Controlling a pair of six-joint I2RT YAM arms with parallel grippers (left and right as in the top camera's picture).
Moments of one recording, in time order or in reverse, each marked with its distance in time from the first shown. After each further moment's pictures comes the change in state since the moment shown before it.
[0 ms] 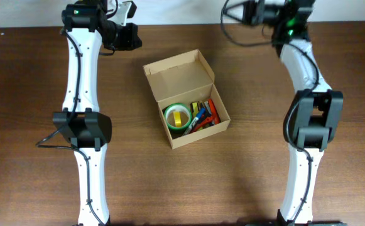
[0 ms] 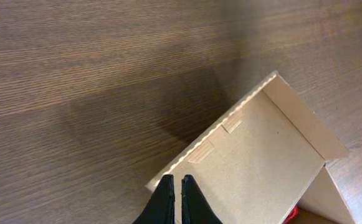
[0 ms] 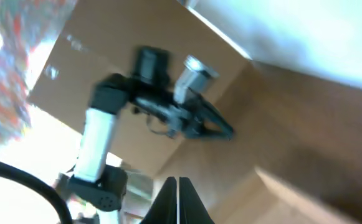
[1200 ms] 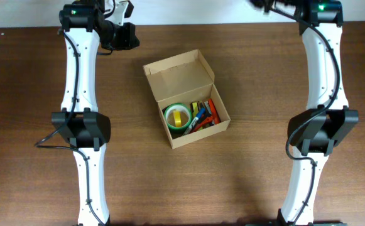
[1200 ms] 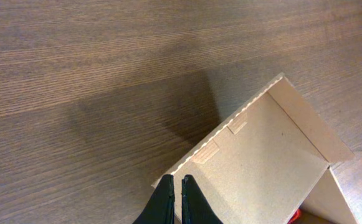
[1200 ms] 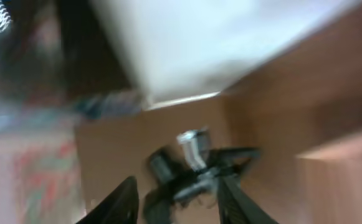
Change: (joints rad) left arm 0.007 0.000 0.000 0.003 -0.006 -0.004; right arm -0.014 -0.068 0.301 -1.276 0.492 0.023
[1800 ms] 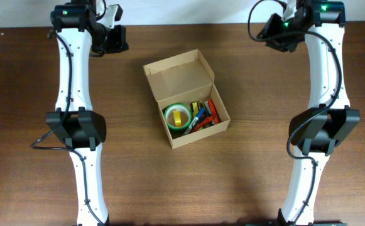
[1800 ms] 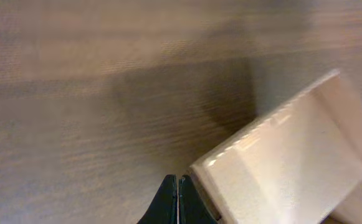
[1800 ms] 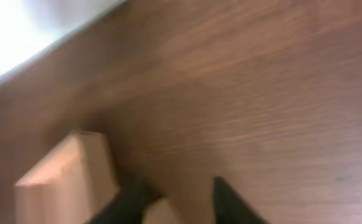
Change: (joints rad) left arm 0.041 0.000 -0.037 -0.050 -0.092 -0.033; right arm -0.012 0.005 0.000 -0.653 0.711 -0.951
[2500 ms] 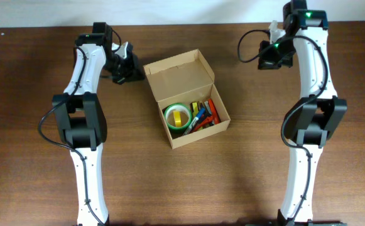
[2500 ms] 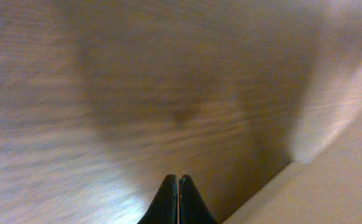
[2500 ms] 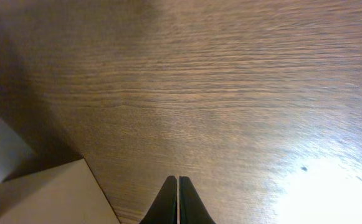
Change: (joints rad) left arm -0.011 0.000 -0.532 0.328 0.232 -0.245; right arm -0.003 0.159 0.000 -0.152 0.031 -0.292
